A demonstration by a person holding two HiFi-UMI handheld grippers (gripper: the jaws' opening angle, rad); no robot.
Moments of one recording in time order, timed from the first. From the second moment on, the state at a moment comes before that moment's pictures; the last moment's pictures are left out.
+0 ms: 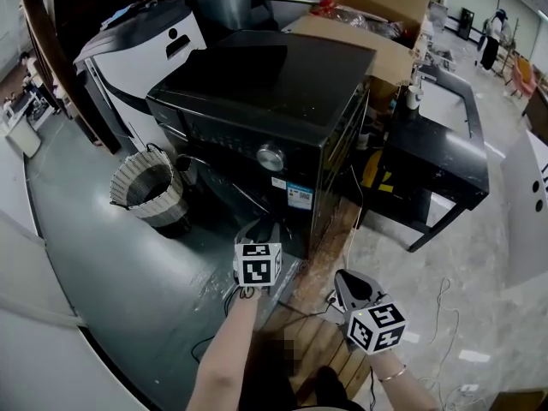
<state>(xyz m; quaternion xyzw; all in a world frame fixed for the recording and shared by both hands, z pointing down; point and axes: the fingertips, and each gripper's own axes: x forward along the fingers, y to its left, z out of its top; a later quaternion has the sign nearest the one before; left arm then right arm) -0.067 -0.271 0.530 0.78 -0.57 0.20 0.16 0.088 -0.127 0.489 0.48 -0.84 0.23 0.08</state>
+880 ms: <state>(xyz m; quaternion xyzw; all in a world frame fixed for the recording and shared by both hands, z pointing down) -0.120 -0.084 0.430 0.72 -0.68 0.09 0.12 0.079 -0.070 0.426 0.41 -0.89 0.17 0.06</state>
